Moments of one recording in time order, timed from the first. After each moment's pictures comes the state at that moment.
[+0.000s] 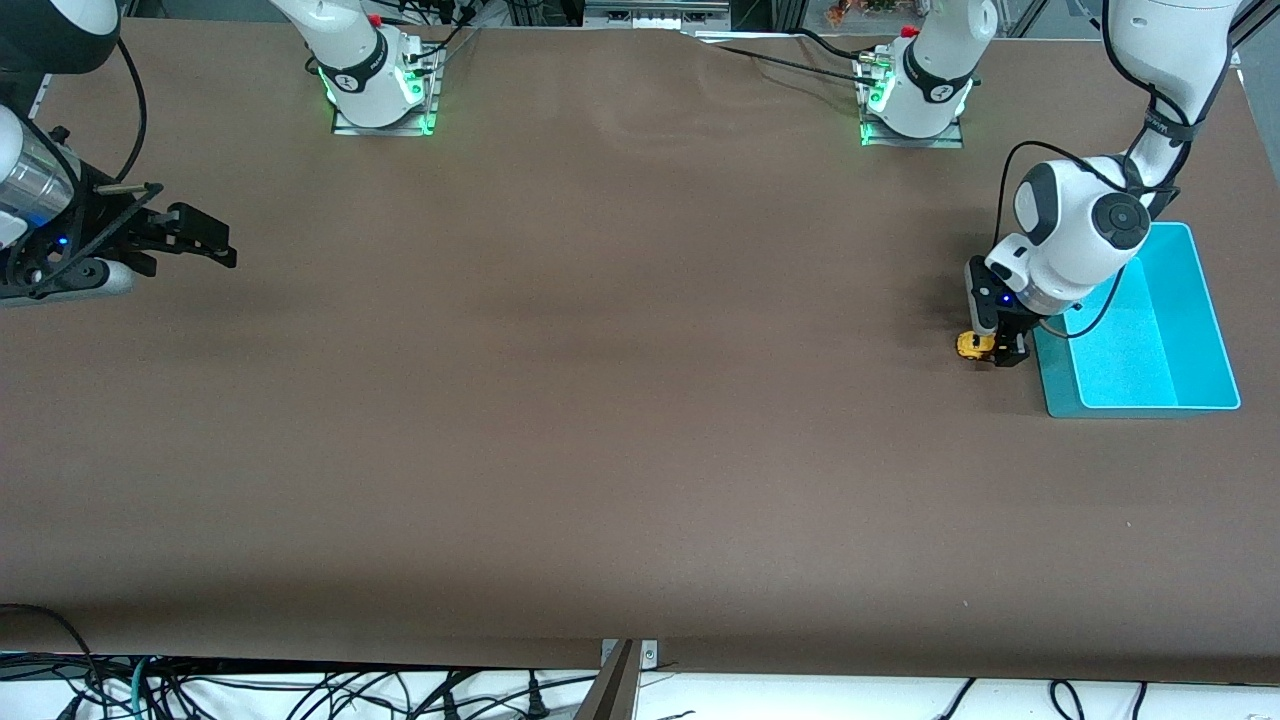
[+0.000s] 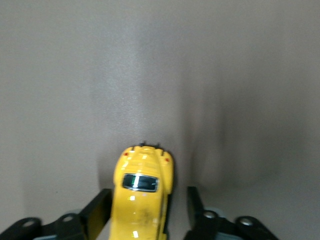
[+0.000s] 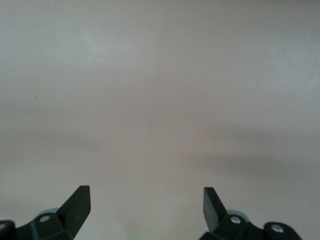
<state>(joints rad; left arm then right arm) 0.15 0.29 -0.02 -2.48 0.03 2.85 1.68 -0.10 0.06 0.14 -1.64 0.05 1.62 -0.06</state>
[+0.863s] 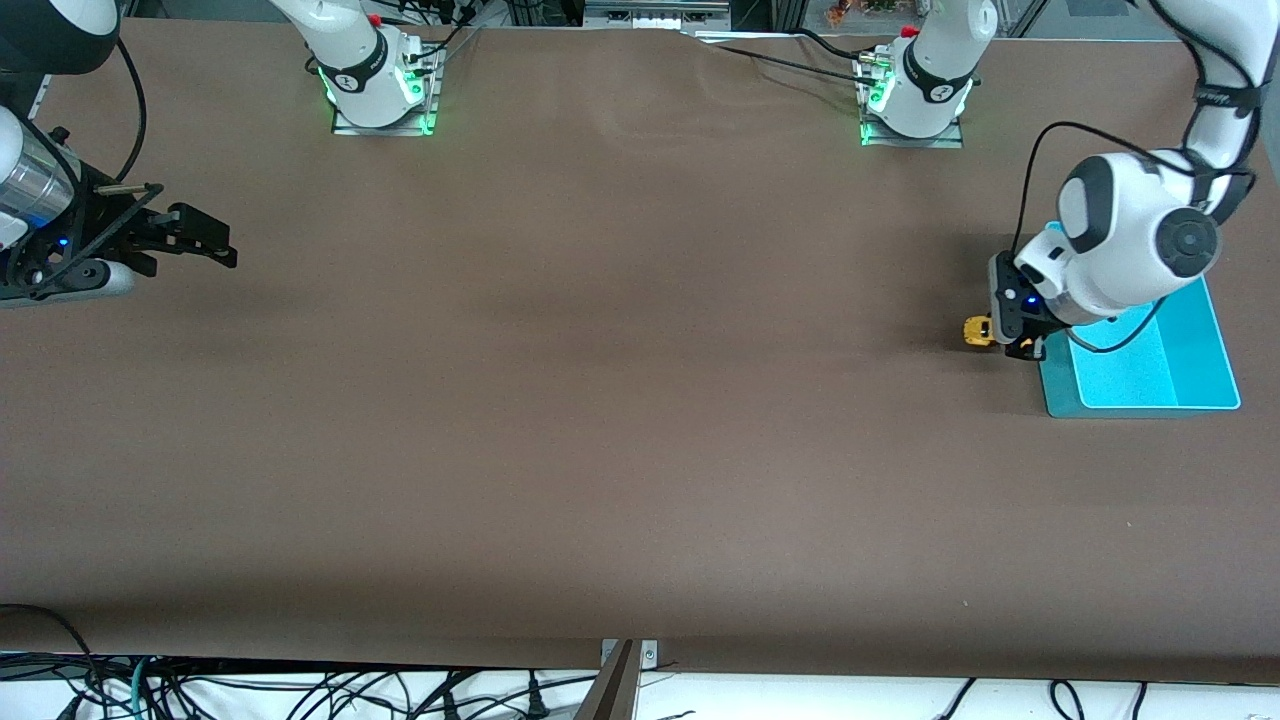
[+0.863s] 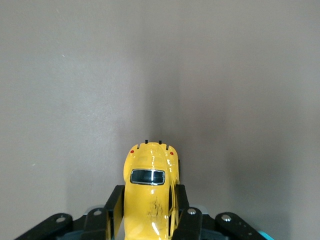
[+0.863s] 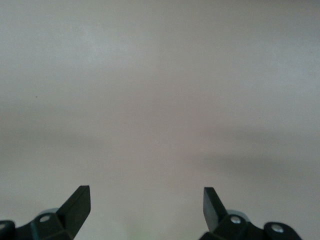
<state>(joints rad) 0.15 0.15 -0.07 -2.20 -0.03 2.21 1.68 -0.10 0.06 0.14 -1.63 0.05 1.62 -0.06</state>
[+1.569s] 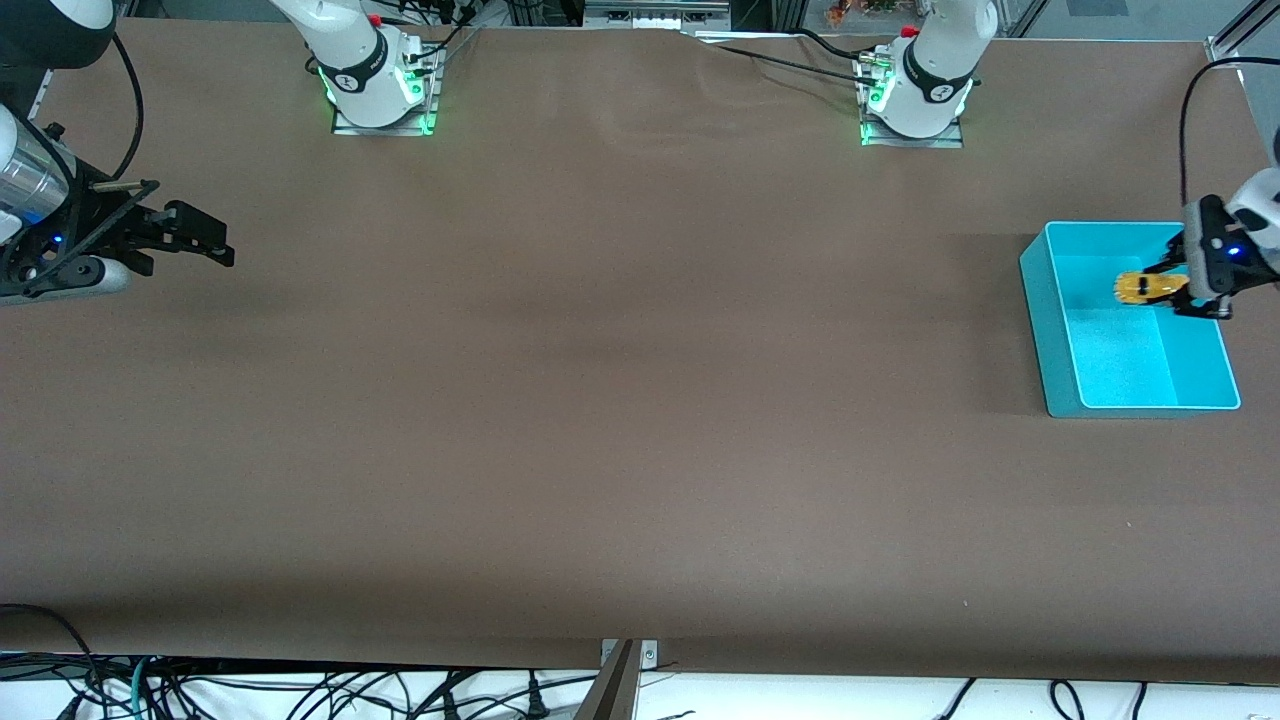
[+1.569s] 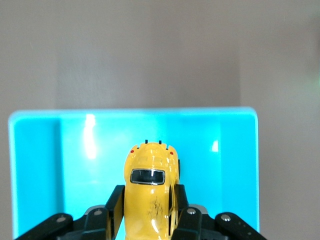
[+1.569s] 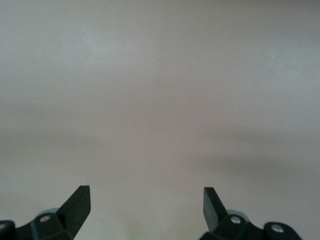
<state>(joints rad) 0.38 0.13 0.12 -2.06 -0.02 2.03 2.09 -0.10 0.06 0.14 -1.62 0.05 1.61 -0.06</state>
